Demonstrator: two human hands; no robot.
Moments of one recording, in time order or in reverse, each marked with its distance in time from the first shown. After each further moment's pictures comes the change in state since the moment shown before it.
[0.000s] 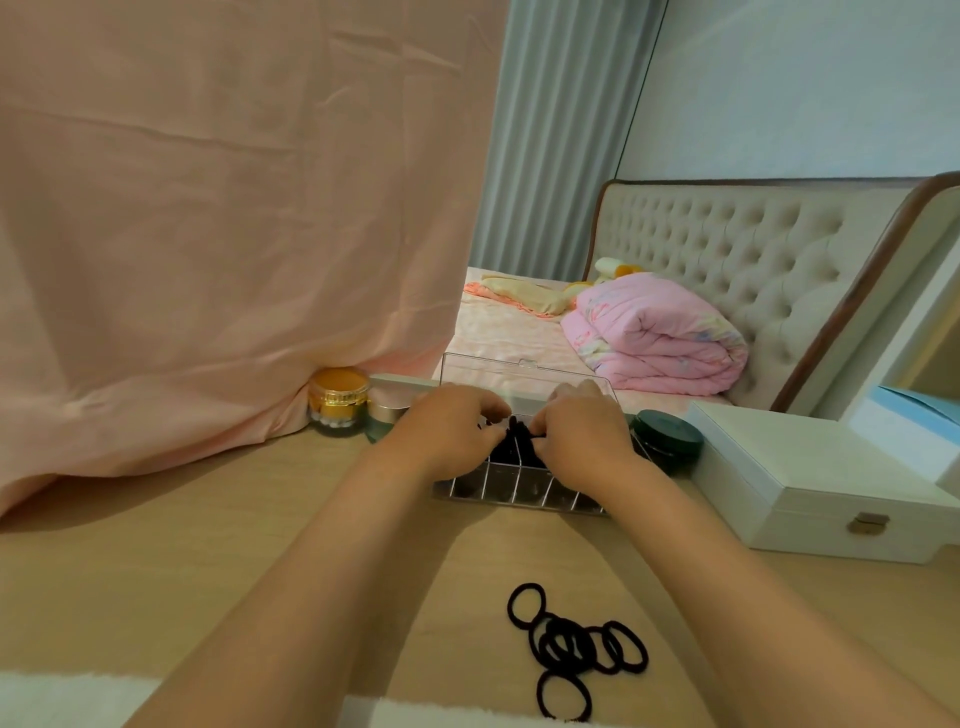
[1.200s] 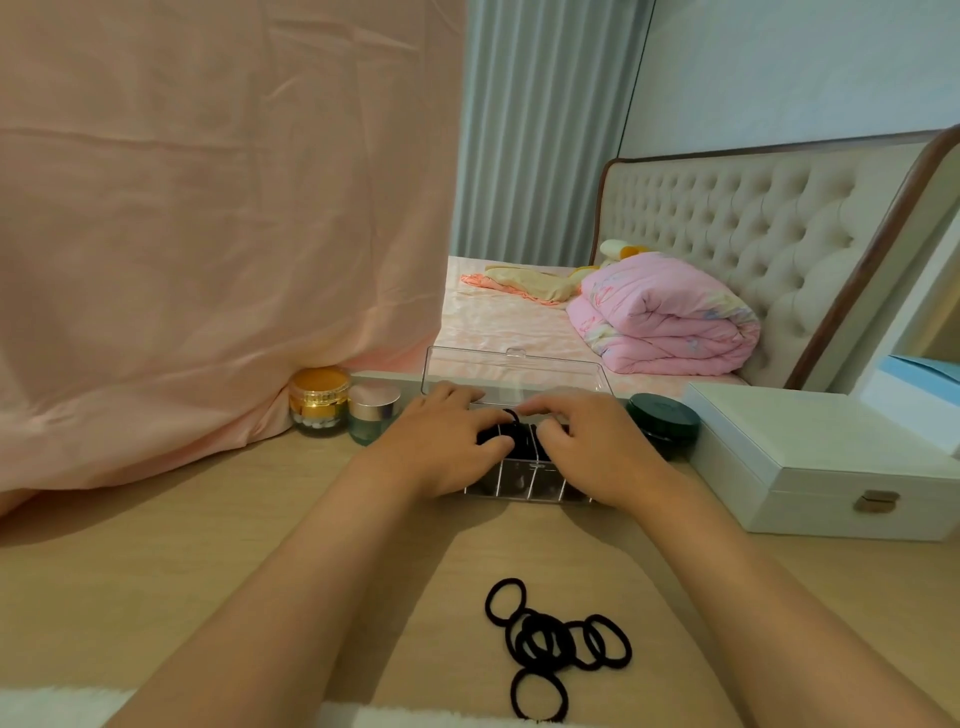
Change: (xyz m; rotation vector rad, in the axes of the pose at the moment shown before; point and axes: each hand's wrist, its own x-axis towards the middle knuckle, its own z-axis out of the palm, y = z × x) left_hand 0.002 0.009 0.015 0.416 -0.138 0.067; right_hand -0.031 0.034 0.003 0.681 0.130 -0.140
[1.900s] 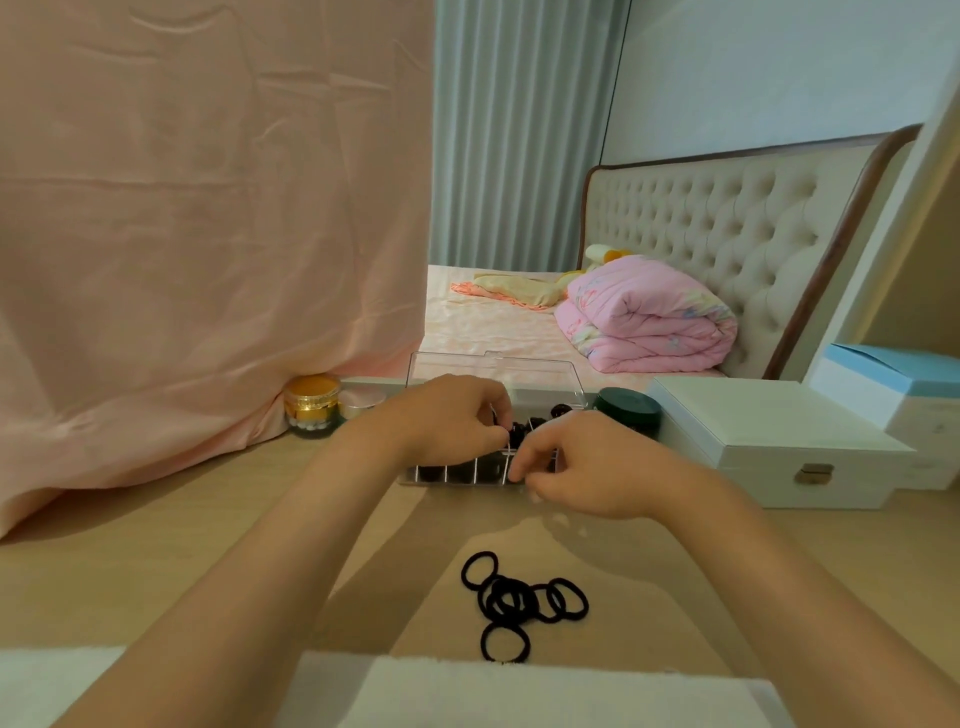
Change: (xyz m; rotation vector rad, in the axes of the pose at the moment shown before) left_hand -0.022 0.044 -0.049 -0.265 -0.075 0.063; right_hand -0.049 -0.028 -0.048 -0.060 -0.372 0.039
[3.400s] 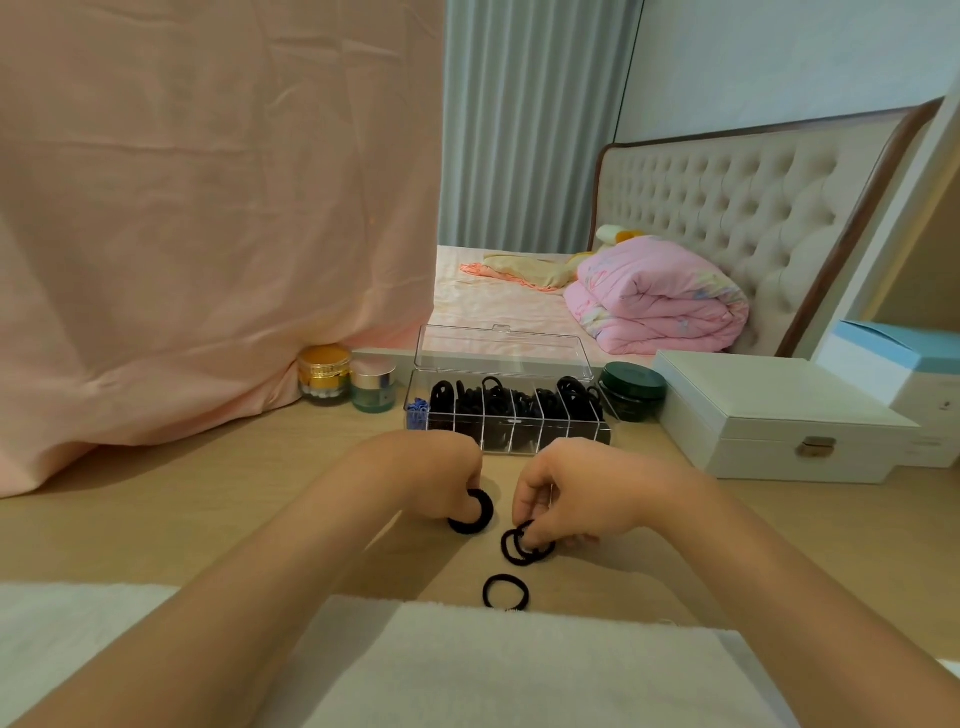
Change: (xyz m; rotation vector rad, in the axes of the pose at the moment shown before) left_hand -0.038 0.001 0.041 0.371 -0.375 -0.109; right_hand -0.015 -0.006 0.028 0.103 -0.355 0.110
